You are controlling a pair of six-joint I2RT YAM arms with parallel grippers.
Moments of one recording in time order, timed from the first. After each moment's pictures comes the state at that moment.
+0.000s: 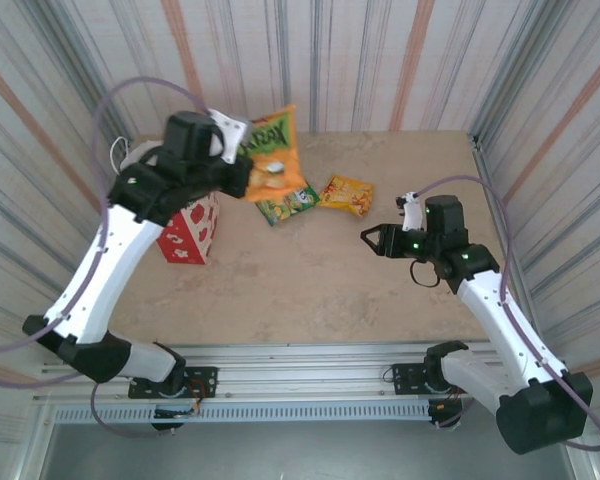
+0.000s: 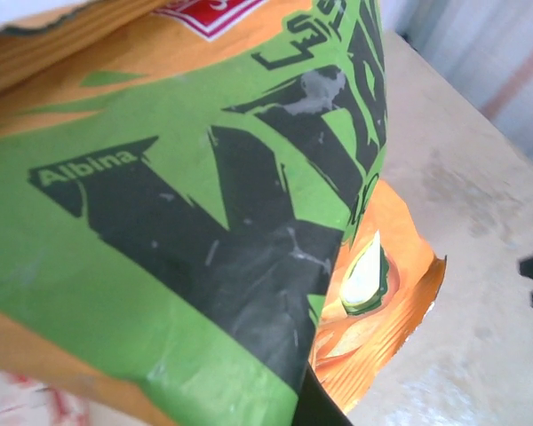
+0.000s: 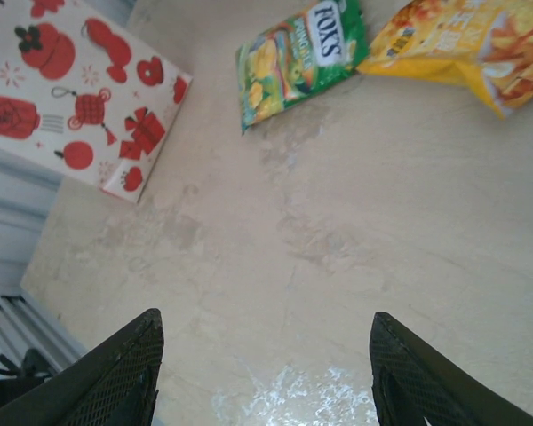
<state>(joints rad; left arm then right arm) -0.52 1.40 1.83 -1.01 0.03 -0.06 0.27 0.98 0.83 -0.53 -0.48 0.37</state>
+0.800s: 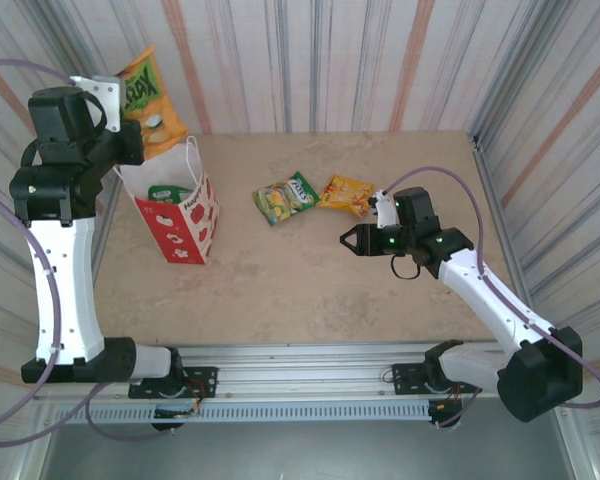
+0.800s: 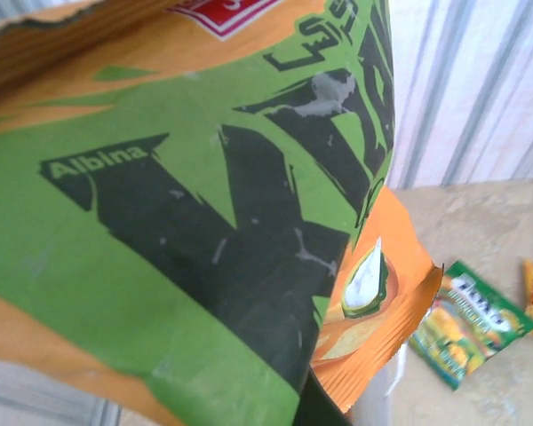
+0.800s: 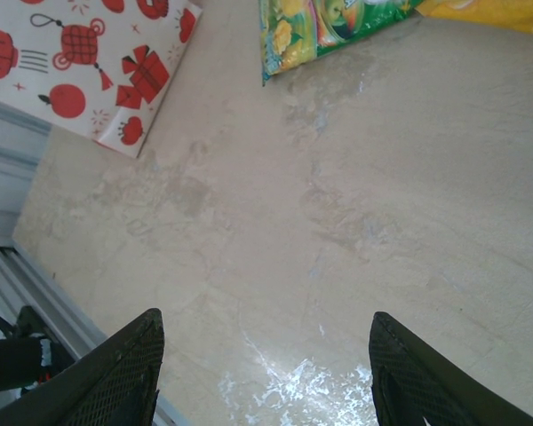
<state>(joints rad) 0.01 1.35 2.00 -1.10 -0.02 0.11 0.41 1.15 0.90 -0.52 -0.44 0.37</state>
